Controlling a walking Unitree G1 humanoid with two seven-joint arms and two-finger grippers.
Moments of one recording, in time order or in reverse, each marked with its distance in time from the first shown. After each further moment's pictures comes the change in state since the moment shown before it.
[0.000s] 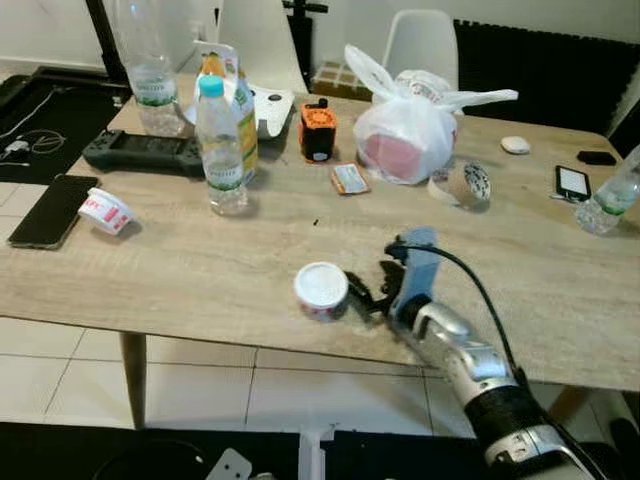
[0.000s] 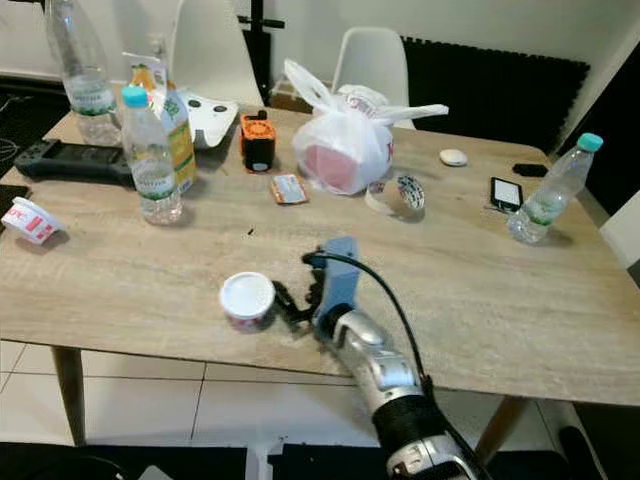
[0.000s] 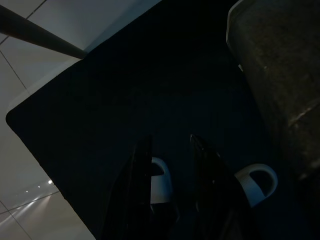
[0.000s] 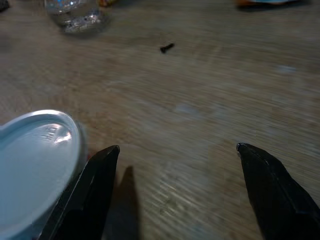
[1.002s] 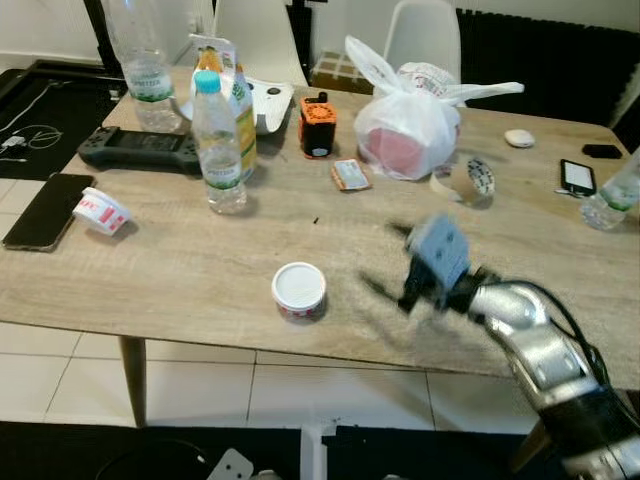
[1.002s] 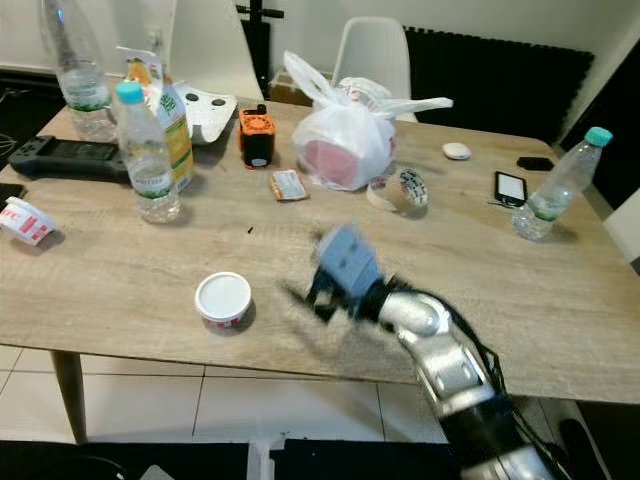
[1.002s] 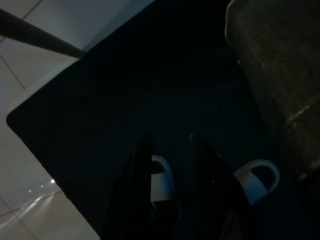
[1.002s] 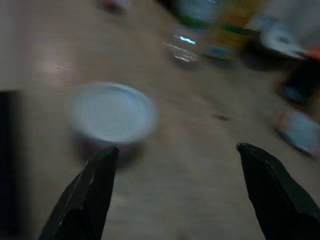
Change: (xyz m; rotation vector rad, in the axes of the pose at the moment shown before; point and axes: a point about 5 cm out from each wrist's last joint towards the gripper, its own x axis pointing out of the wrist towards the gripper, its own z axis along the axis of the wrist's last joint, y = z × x) left arm 0.000 0.001 0.001 0.005 -0.003 0.002; right arm -0.065 0.014 0.051 -0.651 -0.148 0.378
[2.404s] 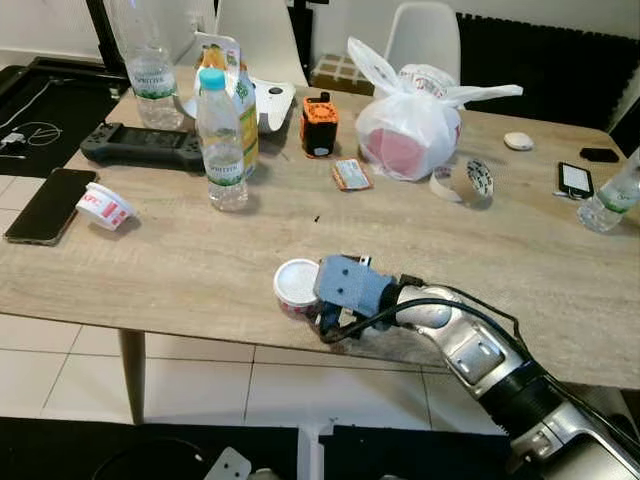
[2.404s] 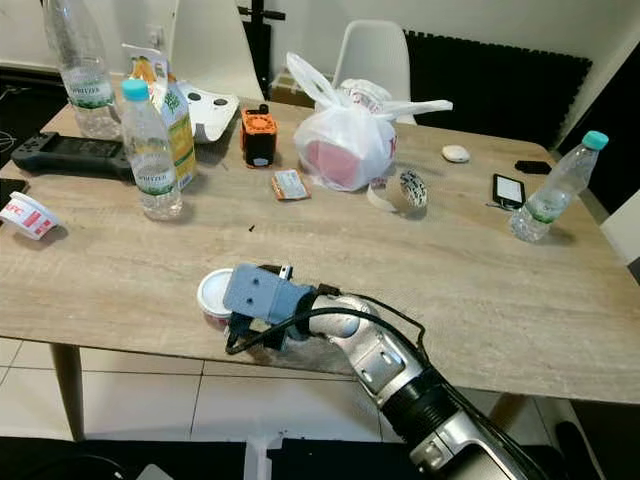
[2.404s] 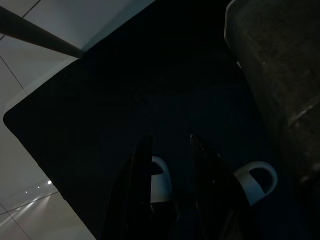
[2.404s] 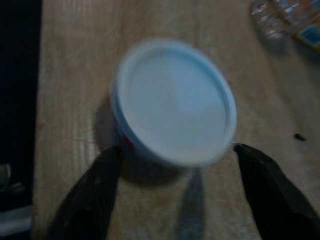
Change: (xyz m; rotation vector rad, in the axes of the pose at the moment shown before) left arm 0.000 0.000 -0.001 -0.001 0.000 -0.001; right arm 0.059 0.015 -0.016 -0.286 0.285 0.057
